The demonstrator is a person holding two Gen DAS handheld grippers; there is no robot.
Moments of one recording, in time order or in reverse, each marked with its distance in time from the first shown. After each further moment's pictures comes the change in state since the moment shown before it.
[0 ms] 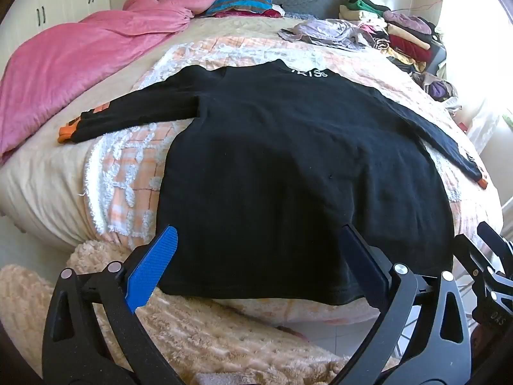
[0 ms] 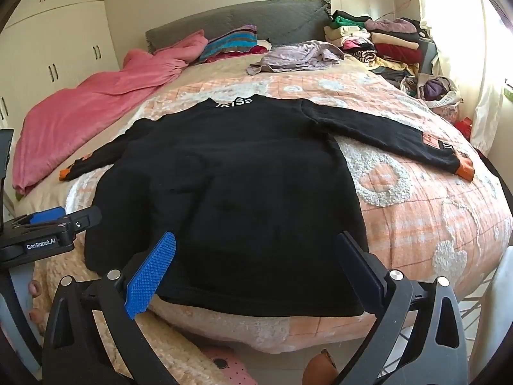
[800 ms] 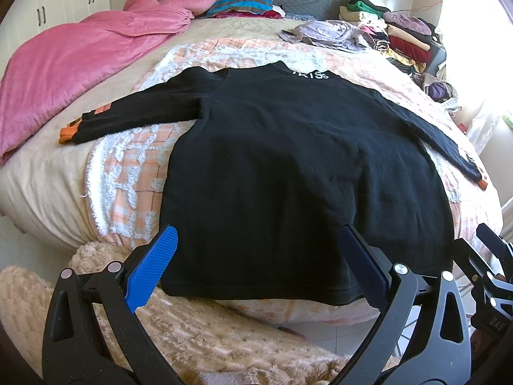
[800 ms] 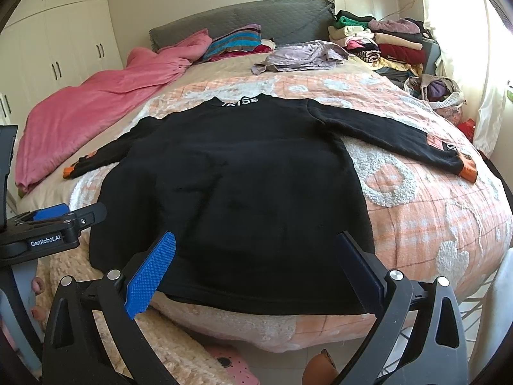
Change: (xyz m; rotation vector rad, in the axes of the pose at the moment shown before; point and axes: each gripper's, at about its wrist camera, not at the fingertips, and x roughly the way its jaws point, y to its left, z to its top) left arm -0.008 0.001 0.005 -0.001 -0.006 0.001; right arm 0.000 0.007 -0.001 -0.007 0.002 0.011
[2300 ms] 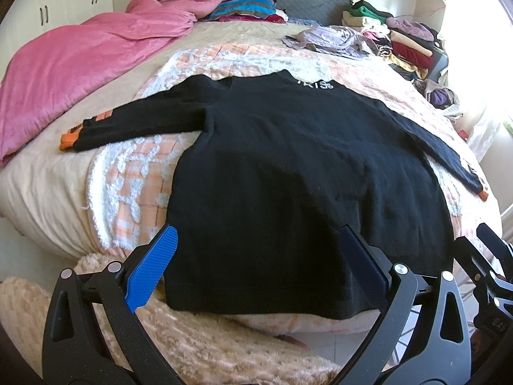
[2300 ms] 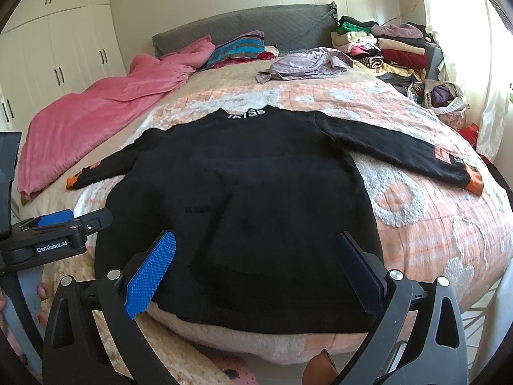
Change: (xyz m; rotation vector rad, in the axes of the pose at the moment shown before) left arm 0.006 0.008 0.015 -0.013 -0.019 0.000; right arm 0.005 0.008 0.023 -0.002 -0.031 0.020
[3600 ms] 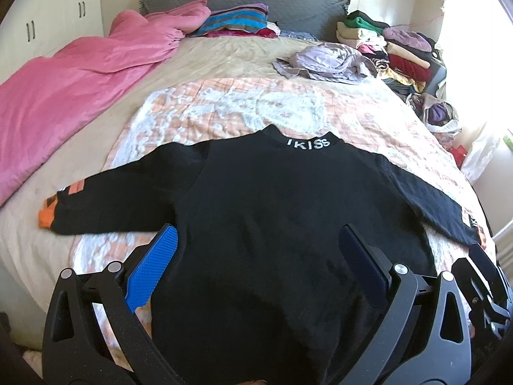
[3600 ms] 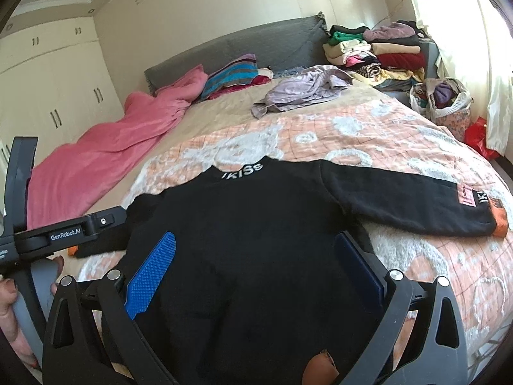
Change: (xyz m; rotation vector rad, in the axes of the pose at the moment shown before) left arm 0.040 -0.025 0.128 0.029 -0.040 -0.033; right arm 0.042 -0.036 0.097 0.125 -0.104 0.036
